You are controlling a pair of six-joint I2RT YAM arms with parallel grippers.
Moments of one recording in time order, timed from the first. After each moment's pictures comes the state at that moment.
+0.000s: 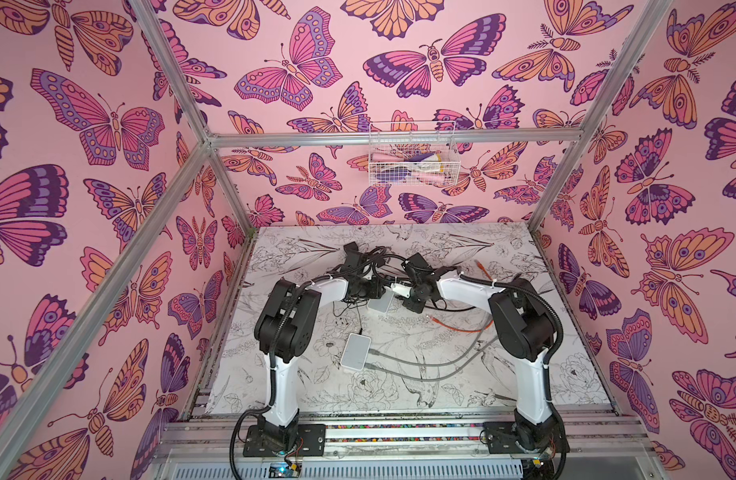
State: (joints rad) left arm -0.41 2.05 1.29 -0.17 0.34 -0.29; right arm 0.60 2.07 1.42 -0.47 -0.02 -0.57
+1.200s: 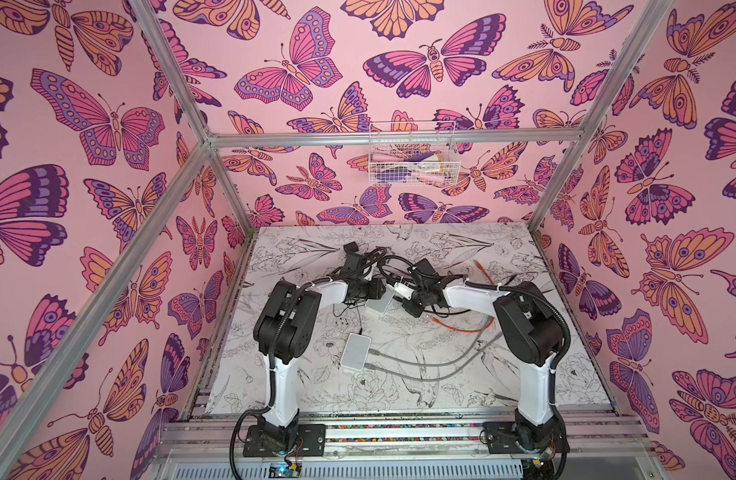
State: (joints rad) left arm -0.42 2.03 1.24 -0.10 0.33 -0.29; right arm 0.60 2.01 1.27 -0.27 -0.12 -0.41
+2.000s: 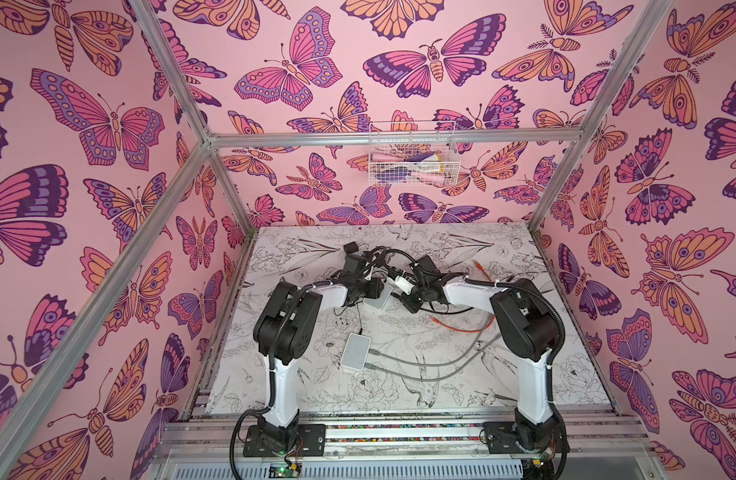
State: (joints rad) left arm -0.43 2.03 1.18 0.04 0.26 -0.25; right arm 0.57 2.07 1.33 -0.22 -0.21 -0.31
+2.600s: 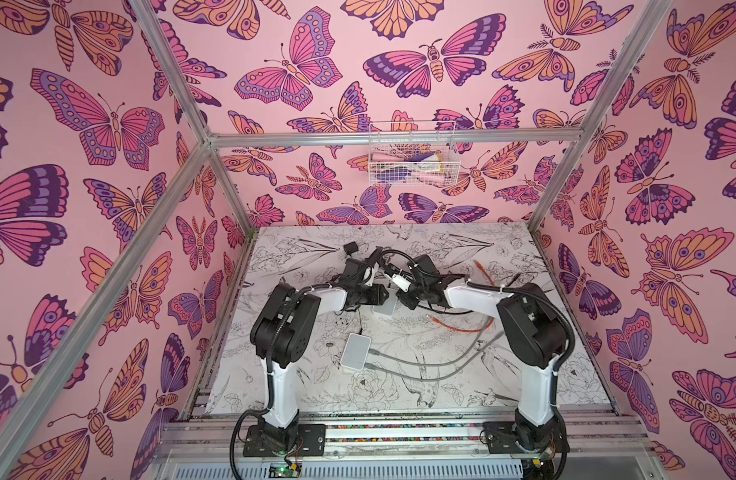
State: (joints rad) left arm -0.43 1.96 1.12 -0.02 0.40 -0.35; right arm 0.61 1.92 1.25 -0.14 -0.05 -0.38
